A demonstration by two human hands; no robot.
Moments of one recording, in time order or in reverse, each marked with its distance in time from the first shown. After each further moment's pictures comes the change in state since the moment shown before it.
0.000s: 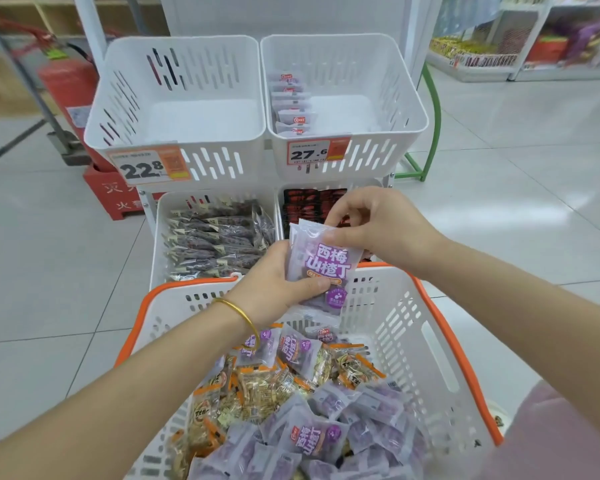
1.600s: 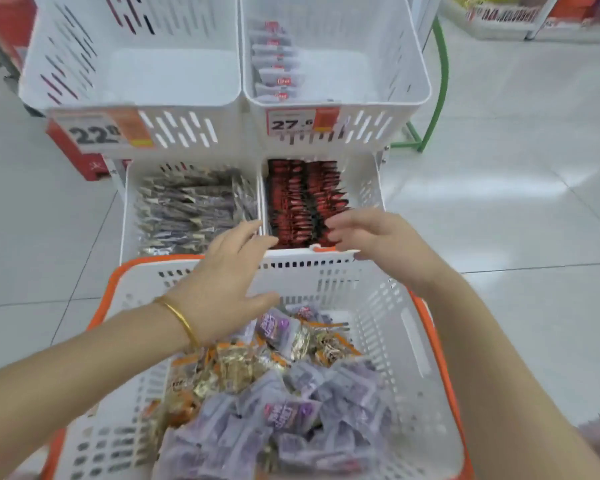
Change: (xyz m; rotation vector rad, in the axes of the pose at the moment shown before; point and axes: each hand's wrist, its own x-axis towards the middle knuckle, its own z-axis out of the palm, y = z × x) left_hand -0.006 0.014 -0.014 0.940 -0.059 0.077; right_hand 0.000 0.065 -0.003 0.255 -0.086 0.256
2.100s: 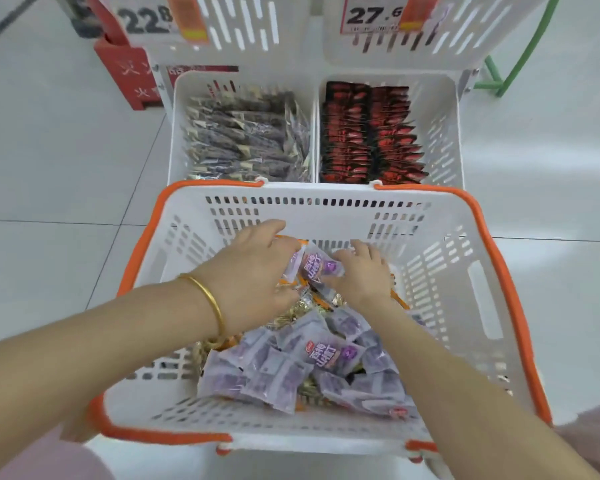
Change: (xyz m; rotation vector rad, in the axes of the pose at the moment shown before) left_hand -0.055 -0.025 0.043 0.055 -0.276 -0.166; right_hand 0.014 0.155 0.162 -0.858 -0.063 0.103
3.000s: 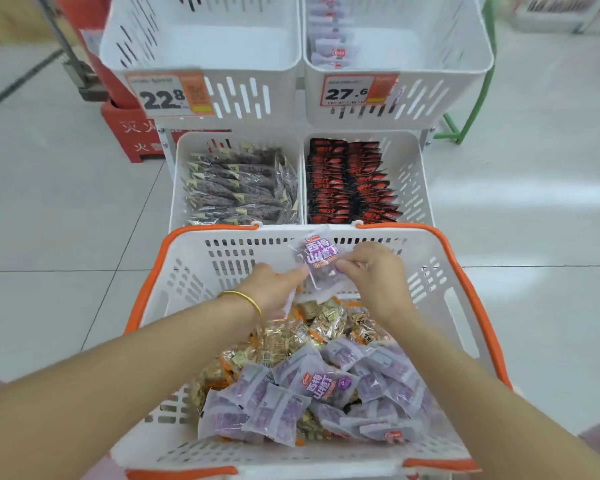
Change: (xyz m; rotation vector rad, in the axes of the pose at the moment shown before) left_hand 0.036 0.008 0.010 -1.063 0.073 -0.407; right_hand -0.039 -0.016 -0.095 0.569 0.354 -0.122
